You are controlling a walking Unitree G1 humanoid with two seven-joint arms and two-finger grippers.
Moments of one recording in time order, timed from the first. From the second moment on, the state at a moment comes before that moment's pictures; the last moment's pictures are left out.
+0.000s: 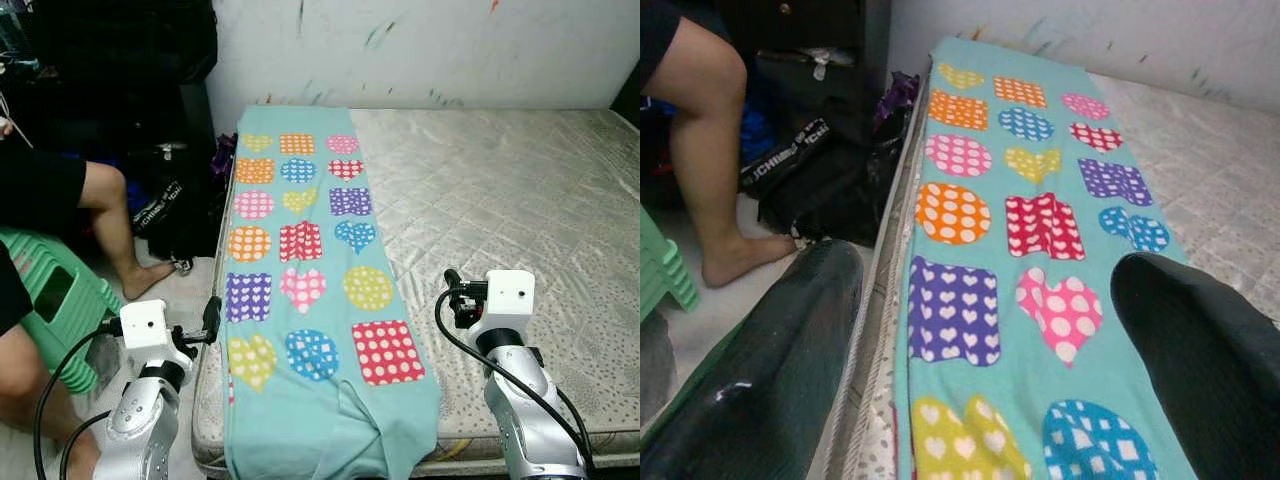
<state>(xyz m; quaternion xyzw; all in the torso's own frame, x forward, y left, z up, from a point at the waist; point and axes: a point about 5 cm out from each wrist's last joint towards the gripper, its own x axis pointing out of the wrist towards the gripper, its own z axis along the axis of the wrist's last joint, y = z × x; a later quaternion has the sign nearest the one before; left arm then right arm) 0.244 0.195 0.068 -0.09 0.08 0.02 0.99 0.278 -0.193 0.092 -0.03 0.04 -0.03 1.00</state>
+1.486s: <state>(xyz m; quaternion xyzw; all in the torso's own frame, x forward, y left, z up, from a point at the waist) 0.243 0.192 0.066 -0.10 0.09 0.02 0.99 0.277 -0.196 0.091 -0.03 0.04 -0.04 1.00</state>
